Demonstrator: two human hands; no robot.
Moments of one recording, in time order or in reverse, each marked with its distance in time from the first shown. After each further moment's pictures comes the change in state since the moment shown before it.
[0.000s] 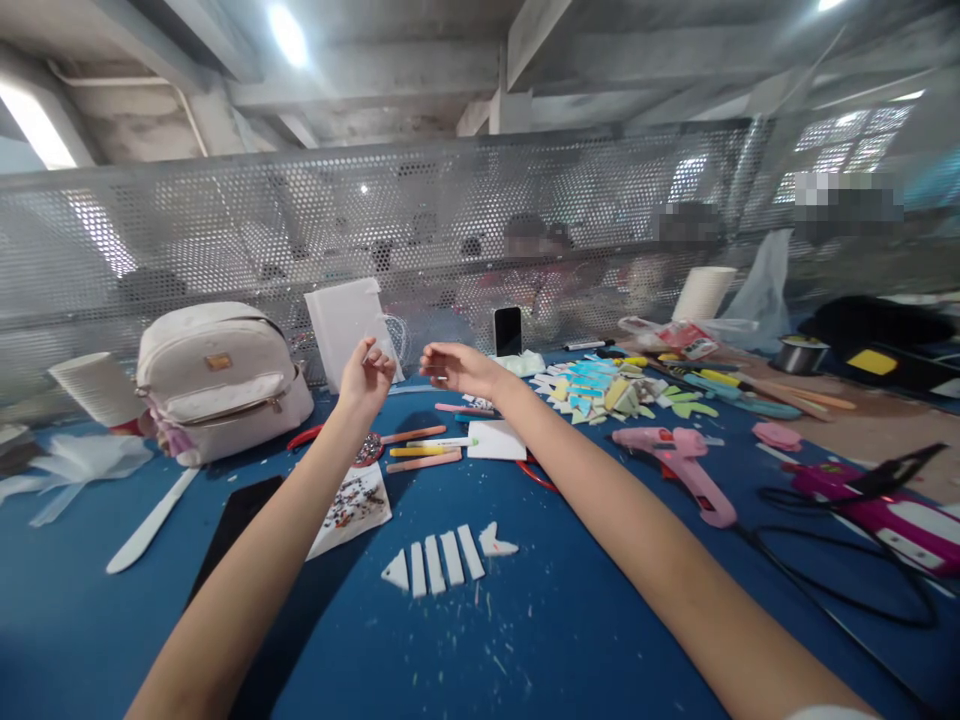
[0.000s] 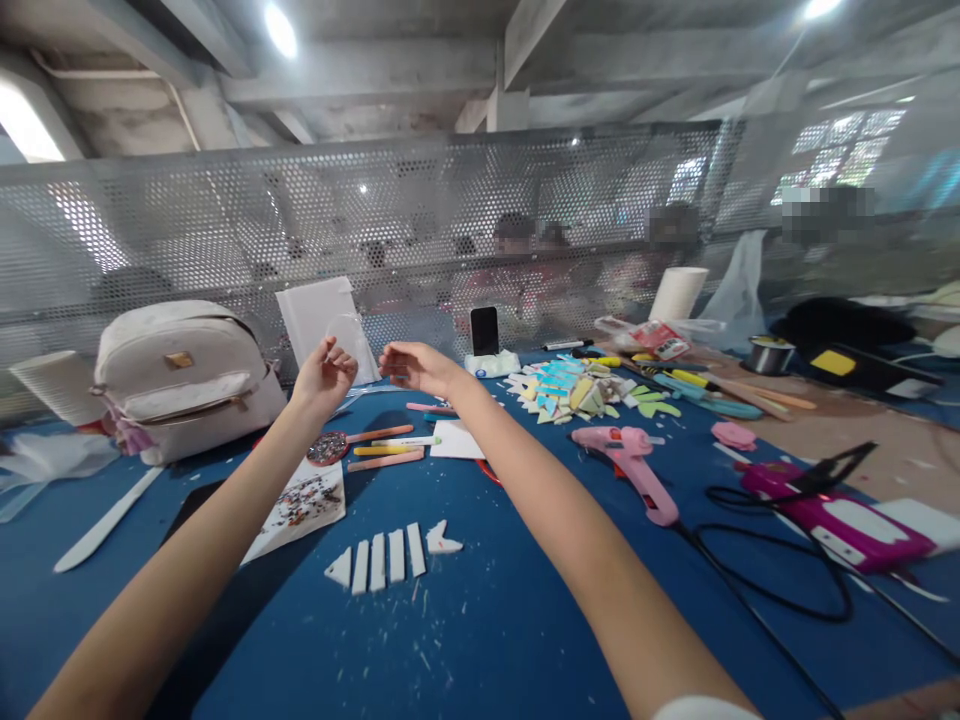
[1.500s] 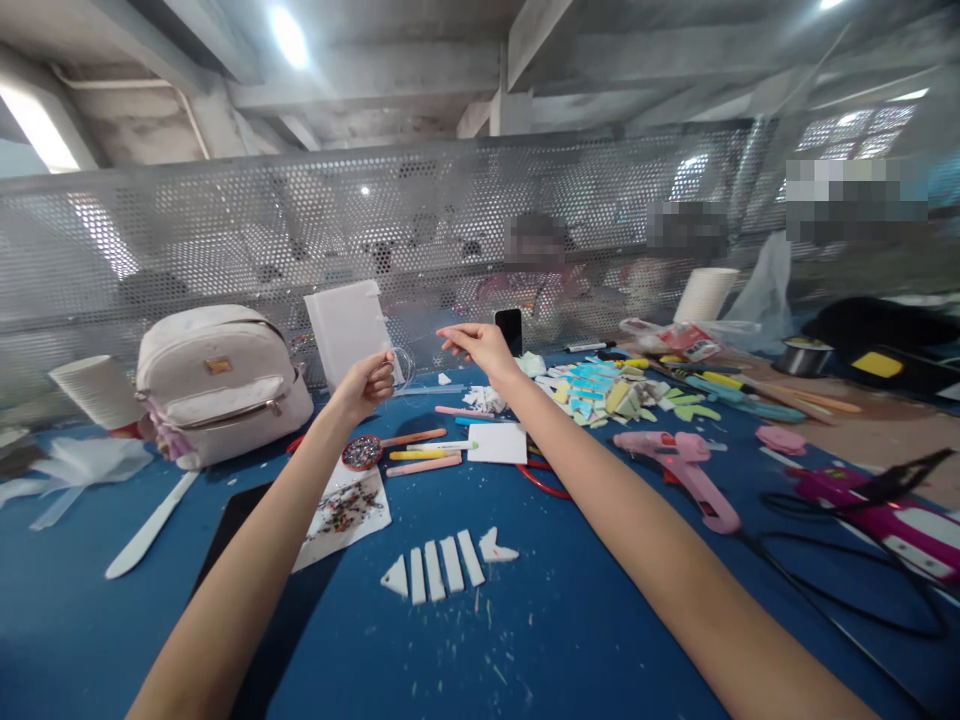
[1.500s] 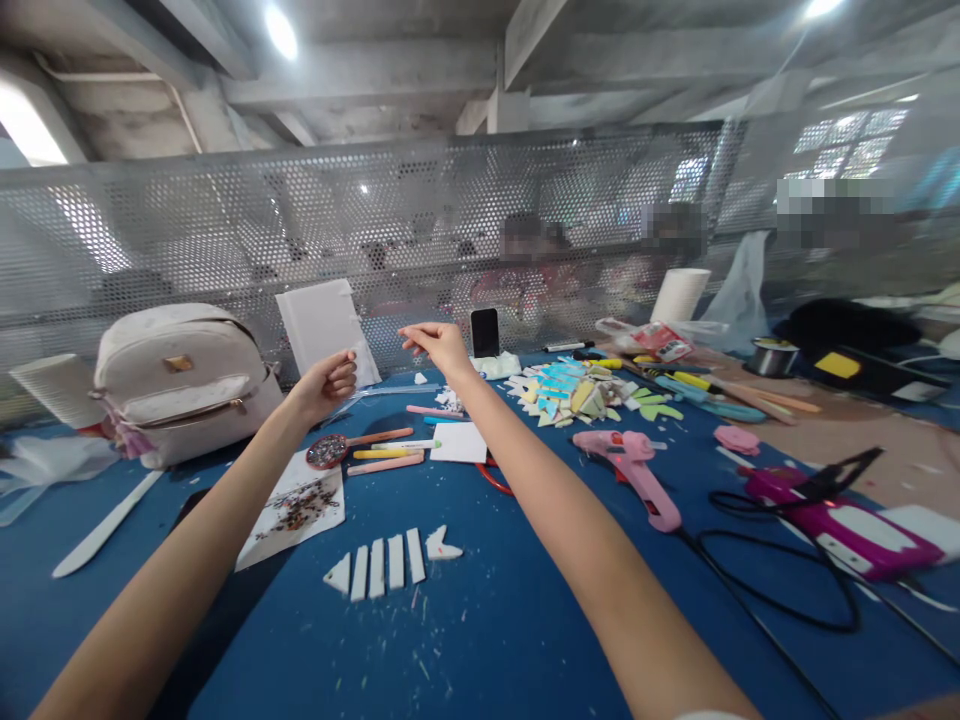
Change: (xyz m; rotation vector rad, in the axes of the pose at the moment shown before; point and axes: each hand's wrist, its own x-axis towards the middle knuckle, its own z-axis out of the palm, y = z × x) left_hand 0.002 0.015 -0.016 0.332 -0.204 -0.332; right_hand -0.002 -0.012 -0.014 -0.517 0.390 -0.322
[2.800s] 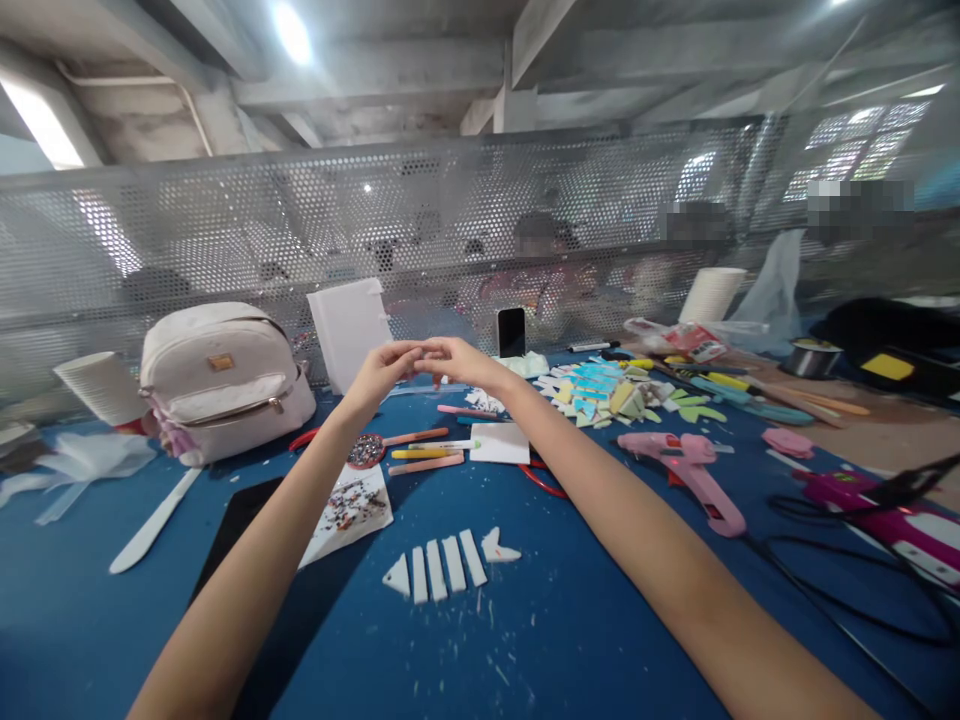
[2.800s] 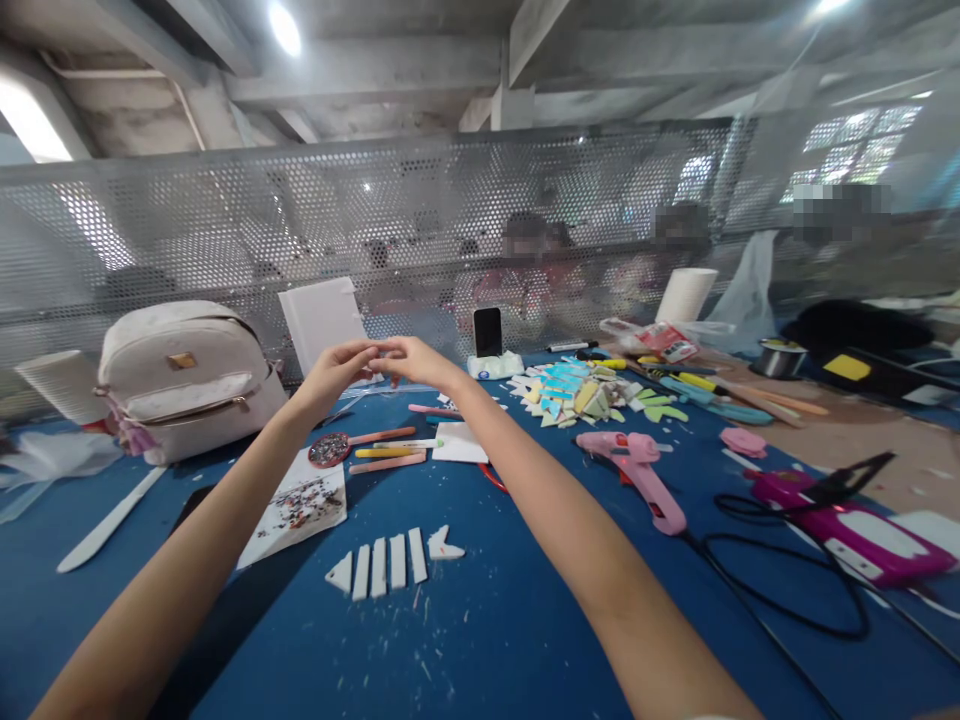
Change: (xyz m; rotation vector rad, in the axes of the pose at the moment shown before) left_hand -0.017 0.000 0.043 0.664 -0.144 0.347; right_hand -0.010 -0.017 0.022 0.061 -0.442 0.021
